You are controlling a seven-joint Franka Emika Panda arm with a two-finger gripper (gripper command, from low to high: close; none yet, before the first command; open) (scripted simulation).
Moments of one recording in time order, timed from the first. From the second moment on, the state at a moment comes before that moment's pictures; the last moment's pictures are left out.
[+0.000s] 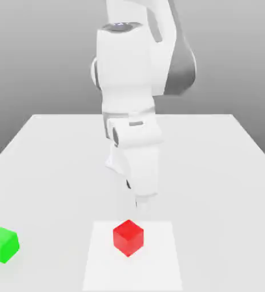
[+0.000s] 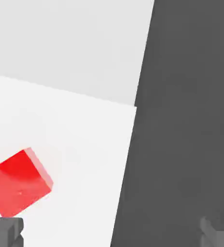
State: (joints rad) arm 0.56 -0.15 -0.58 -2.69 -0.02 2.70 -1.12
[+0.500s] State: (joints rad) arm 0.53 0.14 -0.50 -2.75 0.24 2.88 -1.76
